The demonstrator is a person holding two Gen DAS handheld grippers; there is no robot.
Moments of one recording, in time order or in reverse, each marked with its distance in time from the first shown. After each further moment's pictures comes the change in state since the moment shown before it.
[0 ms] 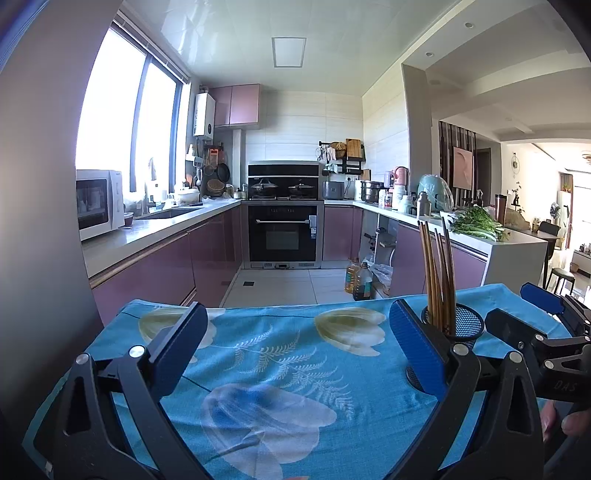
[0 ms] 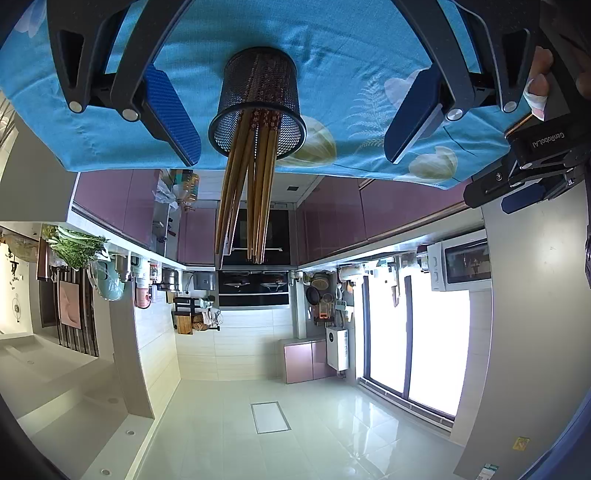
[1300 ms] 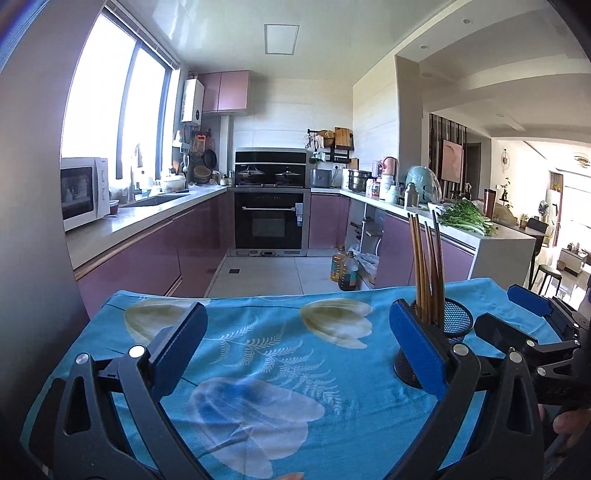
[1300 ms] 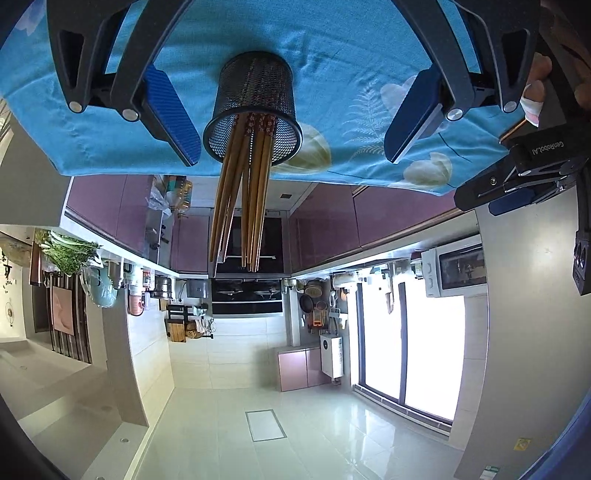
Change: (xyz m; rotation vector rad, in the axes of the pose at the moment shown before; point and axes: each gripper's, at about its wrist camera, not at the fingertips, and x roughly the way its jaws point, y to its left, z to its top) left arm 0.009 0.001 0.002 -0.004 0.046 -0.057; right arm 0.000 -0.001 0.000 0.002 0.028 0.025
